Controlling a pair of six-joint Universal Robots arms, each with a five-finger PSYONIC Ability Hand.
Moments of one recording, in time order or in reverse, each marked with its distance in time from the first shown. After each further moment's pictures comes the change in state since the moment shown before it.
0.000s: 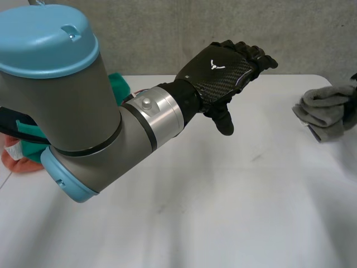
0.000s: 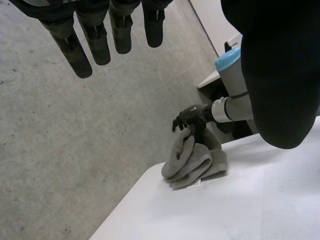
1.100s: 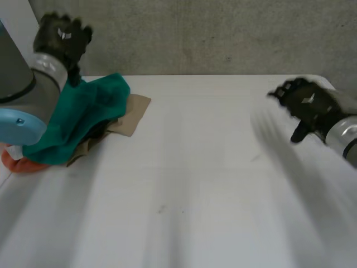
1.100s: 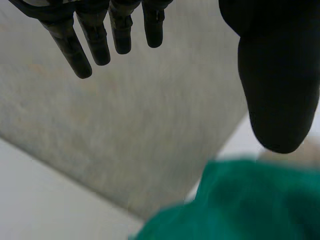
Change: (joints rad) left arm 0.463 -0.034 -0.014 0.067 -0.428 0.466; right arm 0.209 -0.998 1.393 -0.164 -0.392 -0.577; left_hand 0.000 0.000 0.000 0.000 0.000; right_hand -0.098 -0.223 -0.298 -0.319 -0.261
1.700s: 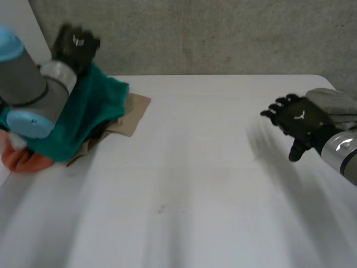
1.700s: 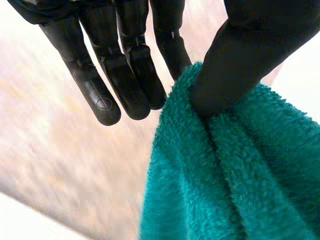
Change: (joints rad) left arm 0.028 -0.158 0.138 0.132 0.187 -0.028; right arm 0.022 -0.061 0.062 0.076 0.024 -0.100; left_hand 0.948 0.985 0.973 0.992 0.931; right_hand 0.000 0.000 0.000 0.000 0.000
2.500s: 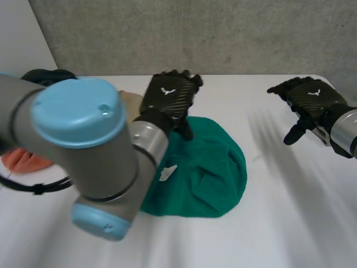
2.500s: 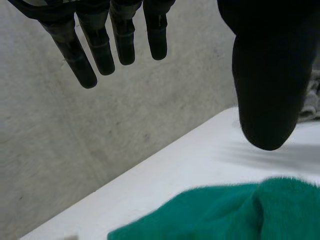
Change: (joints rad) left arm -0.528 0.213 -0.381 -0.030 -0.303 -0.532; right arm 0.012 -0.015 -0.141 0.133 0.050 0.351; left_hand -0.815 -0.872 -0.866 -0.876 -0.834; right_hand 0.000 0.000 0.000 0.000 0.000
